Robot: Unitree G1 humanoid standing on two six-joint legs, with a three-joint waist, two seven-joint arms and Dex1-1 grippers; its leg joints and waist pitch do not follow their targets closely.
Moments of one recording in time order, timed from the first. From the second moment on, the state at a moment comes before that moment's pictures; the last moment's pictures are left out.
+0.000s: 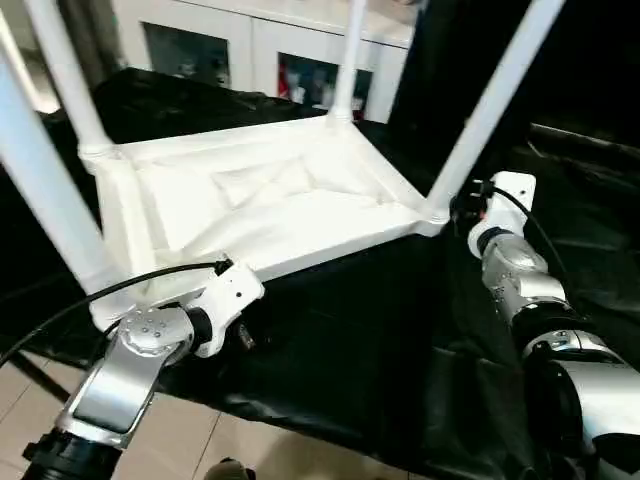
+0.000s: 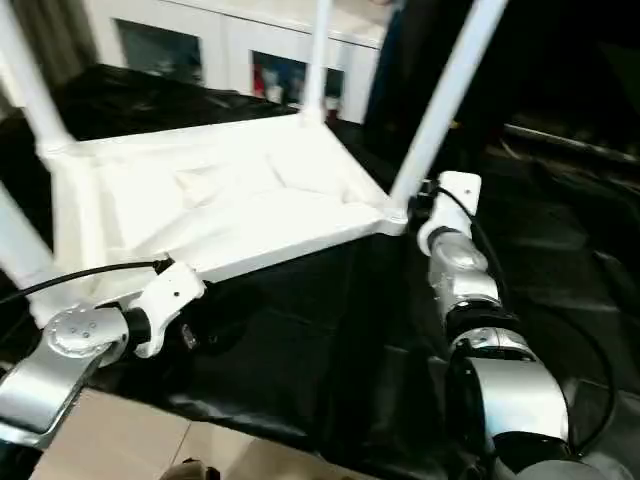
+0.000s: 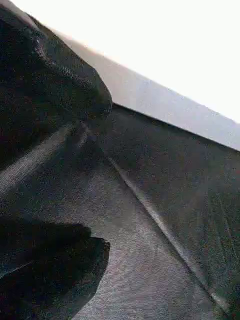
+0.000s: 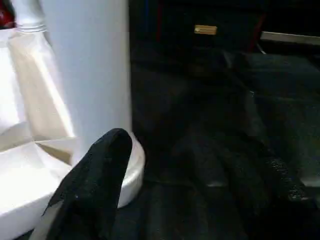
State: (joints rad) left arm -0.16 0.51 -0.19 -0.09 0.04 0.43 -0.75; right arm -0.84 -0.27 -0.20 1.16 0.17 -0.07 0.05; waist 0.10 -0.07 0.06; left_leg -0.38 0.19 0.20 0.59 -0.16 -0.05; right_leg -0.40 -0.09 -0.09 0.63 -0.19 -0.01
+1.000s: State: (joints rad) left arm 0.37 0.96 0.69 -0.20 -0.32 0.66 -1.13; right arm -0.62 -0.19 0.01 0.99 0.05 -0.04 0.39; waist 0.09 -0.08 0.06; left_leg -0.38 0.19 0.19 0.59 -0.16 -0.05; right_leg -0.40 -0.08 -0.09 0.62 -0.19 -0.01
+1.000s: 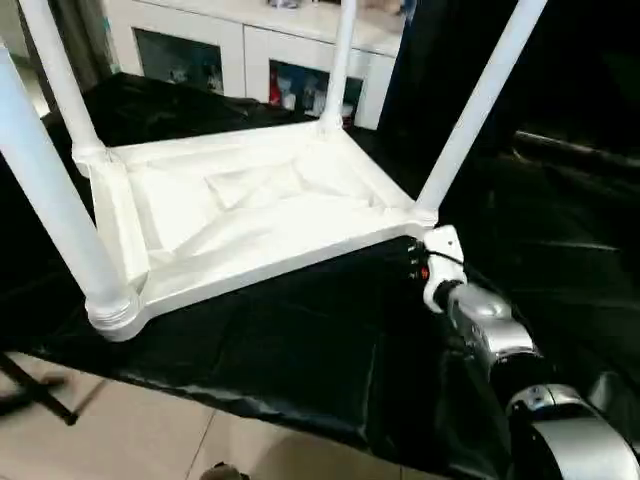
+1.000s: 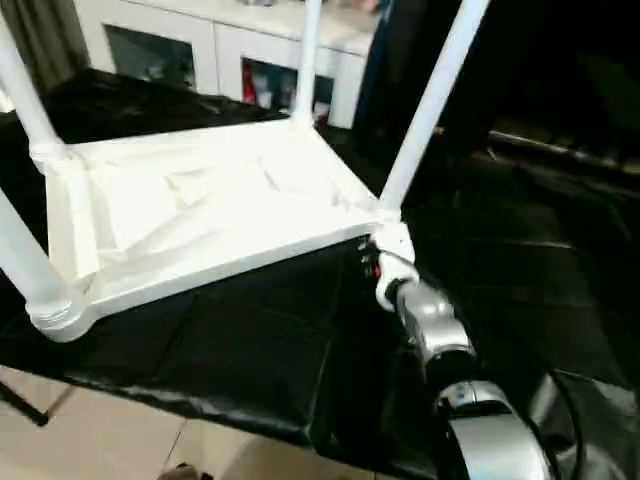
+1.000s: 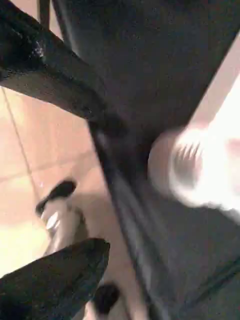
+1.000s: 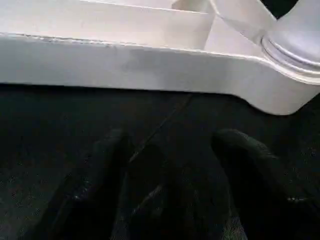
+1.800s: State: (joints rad) left arm -0.12 0.80 0.45 -0.02 -0.42 0.53 -1.04; right arm -0.61 -0.17 0.03 0.95 0.02 -0.02 0.38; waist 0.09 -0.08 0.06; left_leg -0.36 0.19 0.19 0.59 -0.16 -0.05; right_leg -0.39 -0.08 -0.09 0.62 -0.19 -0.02
